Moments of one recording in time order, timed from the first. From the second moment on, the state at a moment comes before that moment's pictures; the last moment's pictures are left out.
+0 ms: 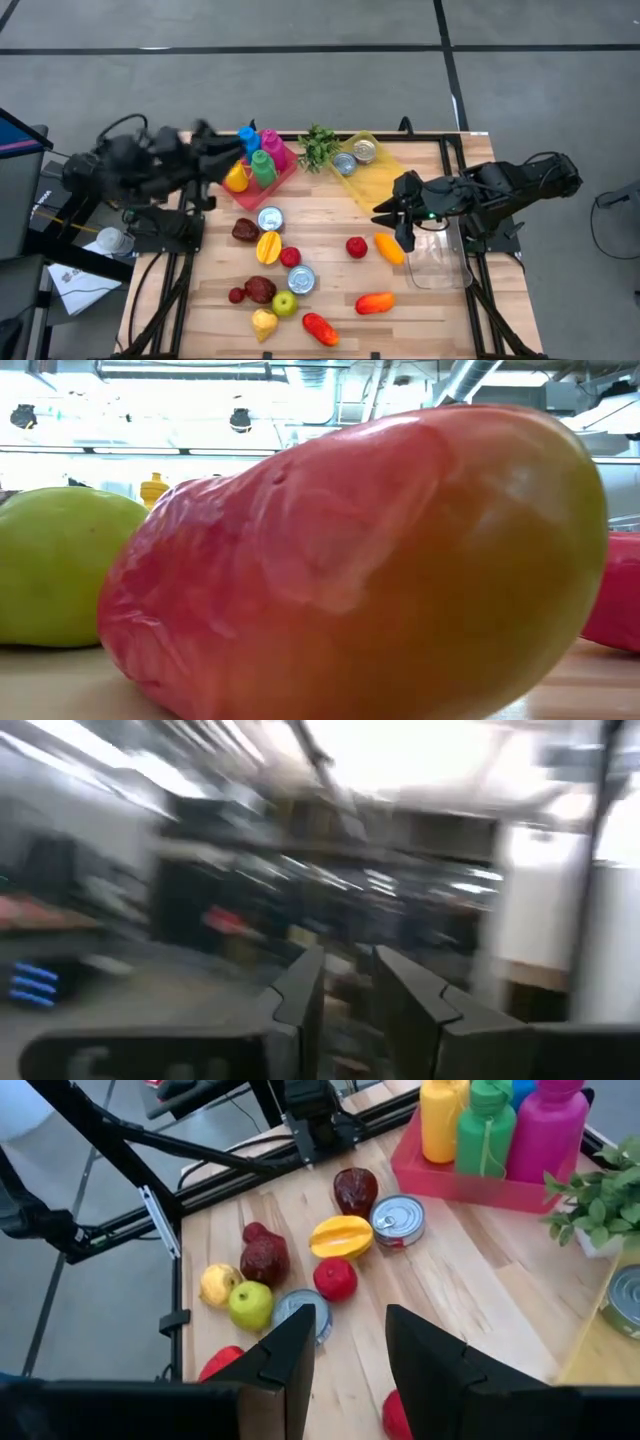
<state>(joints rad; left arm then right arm) -0.31 0.95 1.24 0.15 -0.52 0.02 0.33 1.24 1.49 -0.87 0.31 0.56</state>
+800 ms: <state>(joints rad) 0.20 1.45 1.24 -0.68 0.05 -0.09 0.35 1.22 1.49 -0.93 0.31 0.55</state>
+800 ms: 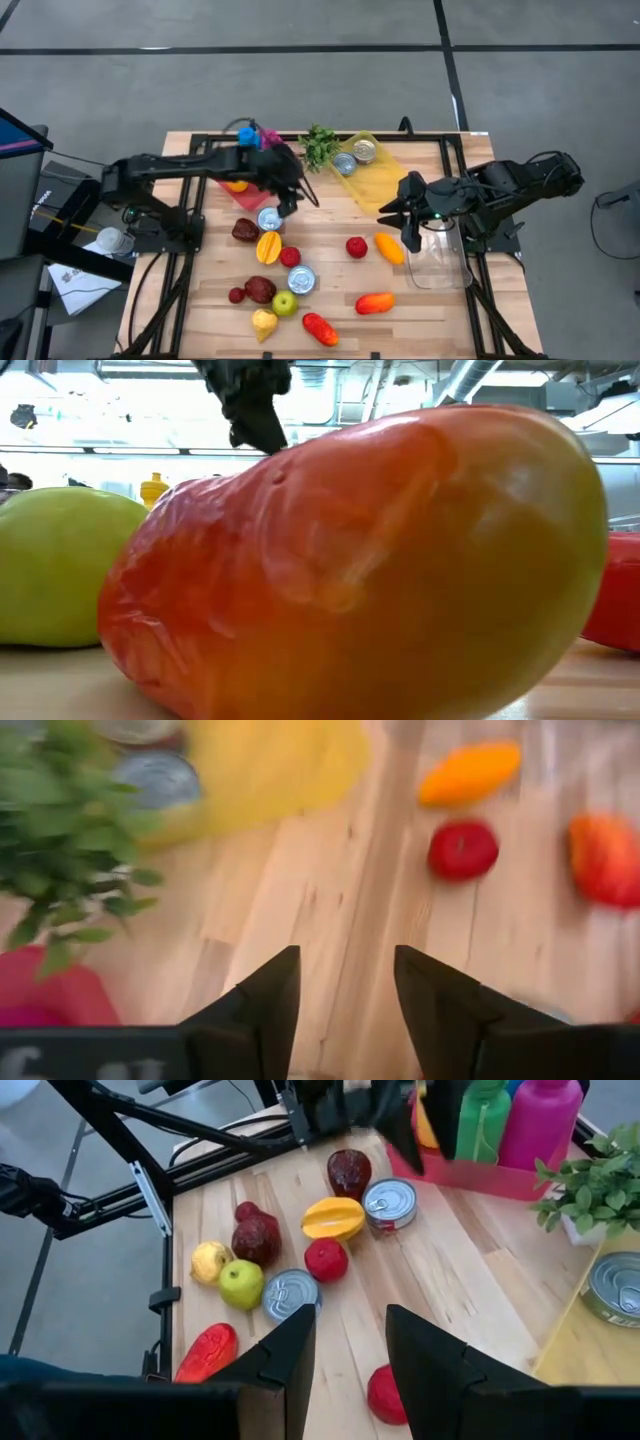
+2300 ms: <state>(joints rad) 0.02 1.88 1.25 -0.94 -0.16 -0.95 0.35 1.15 1.49 -1.09 0.29 0.52</state>
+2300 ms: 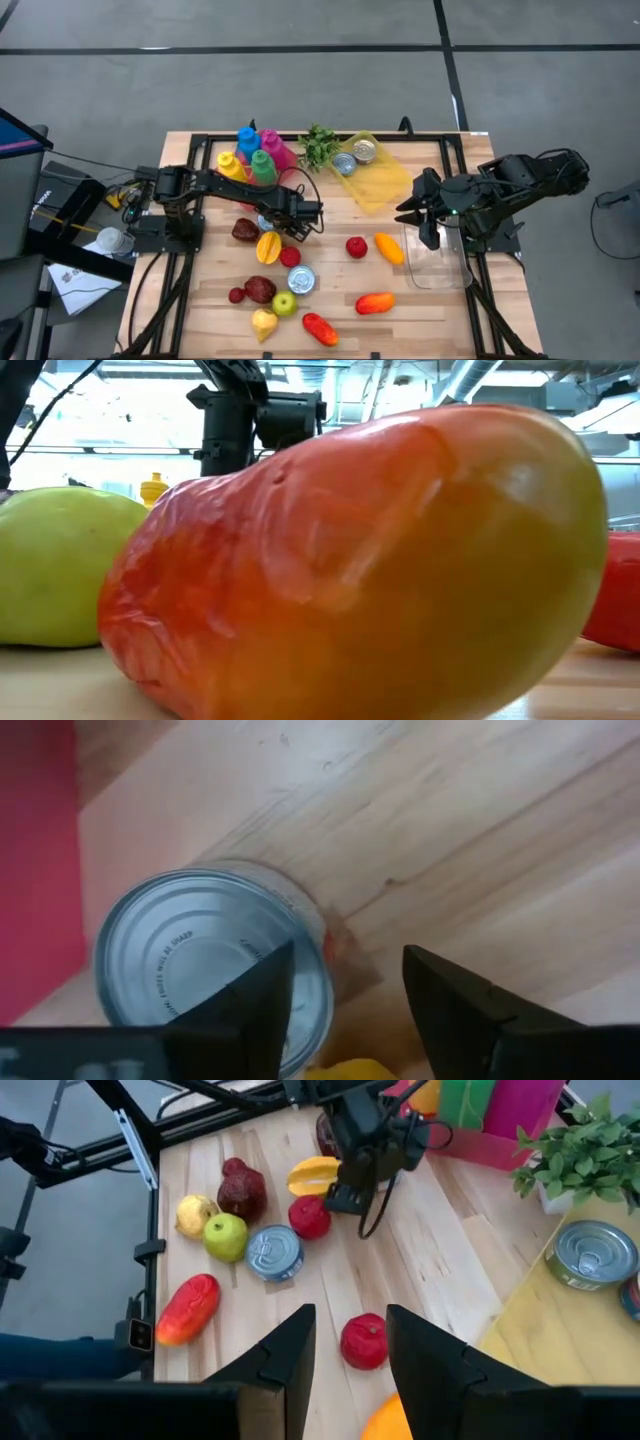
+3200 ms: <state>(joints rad) 0.02 1.87 1.29 -0.85 -0.10 -0.83 0.39 1.12 1.49 -1.12 0.29 0.55</state>
